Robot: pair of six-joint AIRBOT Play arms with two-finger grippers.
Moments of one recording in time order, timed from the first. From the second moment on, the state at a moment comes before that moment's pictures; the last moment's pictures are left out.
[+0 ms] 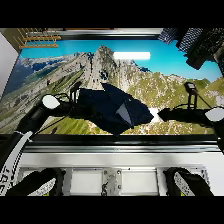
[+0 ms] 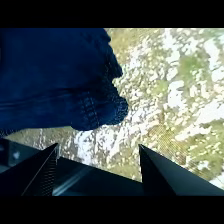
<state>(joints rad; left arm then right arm) -0.27 -1.16 0.88 0.78 -1.04 -1.46 -0.19 -0.89 0.70 -0.97 1.02 1.09</state>
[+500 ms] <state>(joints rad) -0.26 -1.21 1.04 0.82 -1.09 -1.45 -0.13 -1.15 0.62 -0.93 0.87 0.77</state>
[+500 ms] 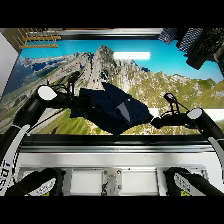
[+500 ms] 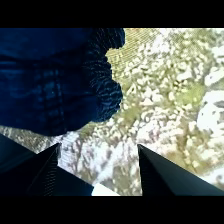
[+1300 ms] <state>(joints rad) -0.11 -1.23 1.46 0.82 -1.24 -1.48 -0.06 -1.07 0.84 -0.79 0.77 0.66</state>
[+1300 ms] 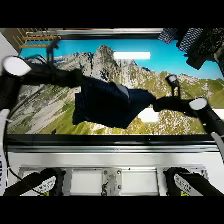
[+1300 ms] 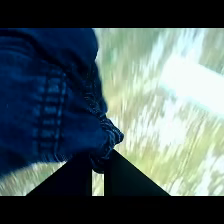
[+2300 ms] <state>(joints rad) 0.18 -0.76 1.76 0.80 -1.04 -1.54 -0.05 -0.58 1.29 -0.81 1.14 1.22</state>
